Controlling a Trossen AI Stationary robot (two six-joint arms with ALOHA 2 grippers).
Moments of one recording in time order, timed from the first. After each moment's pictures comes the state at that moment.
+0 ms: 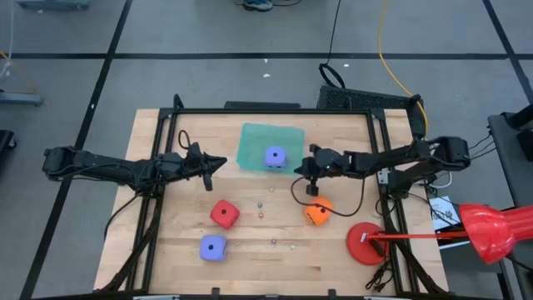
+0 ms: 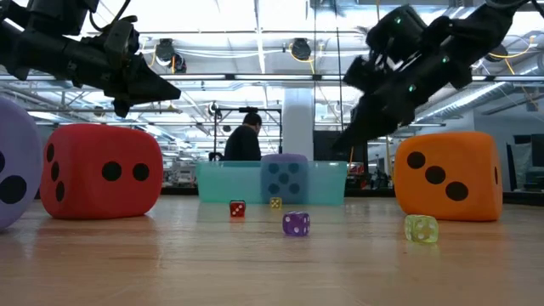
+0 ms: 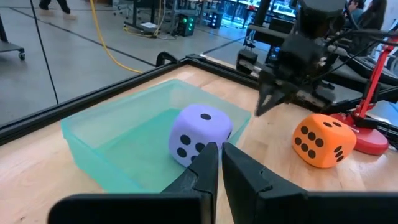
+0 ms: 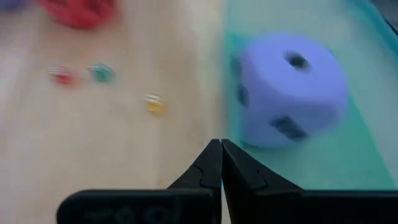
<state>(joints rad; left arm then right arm) 0.02 0.79 0.21 0.42 -0.32 -0.29 -0.12 1.37 0.57 0.23 -0.01 -0.09</state>
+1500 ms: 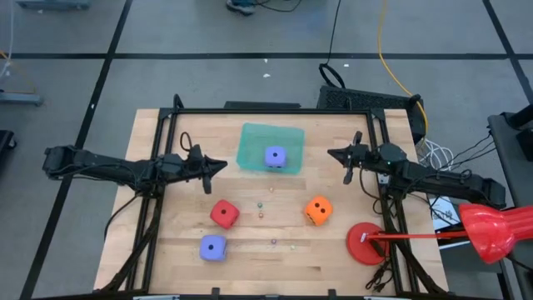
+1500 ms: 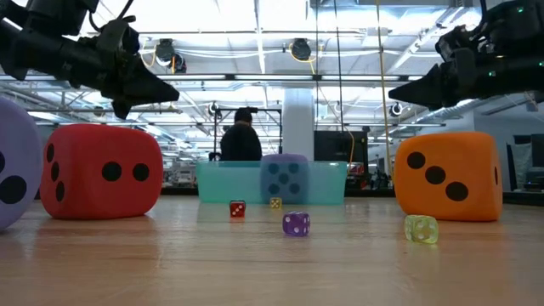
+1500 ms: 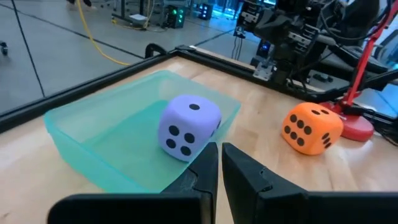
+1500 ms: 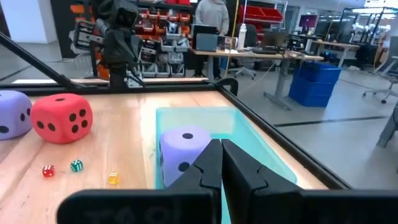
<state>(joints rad) 0.00 0.79 0.21 0.39 -0.28 -0.30 -0.37 0.45 0.10 0.34 -0.08 -0.07</state>
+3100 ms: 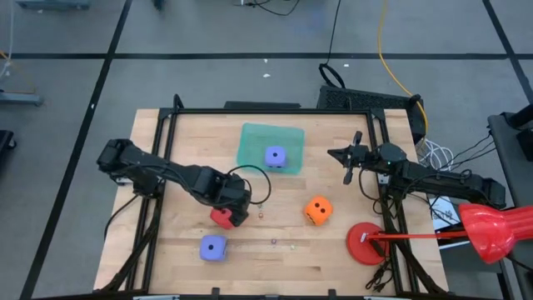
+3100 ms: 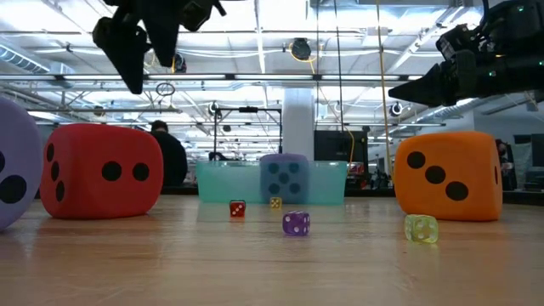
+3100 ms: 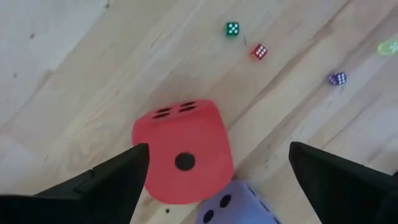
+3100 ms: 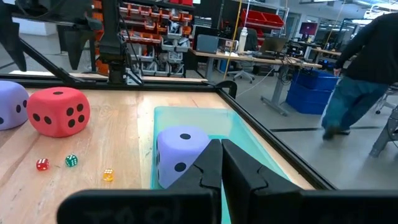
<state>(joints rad) -0.29 1.65 1.43 -1.18 -0.04 -1.05 -0.37 0.45 0.10 0.35 -0.08 -0.12</state>
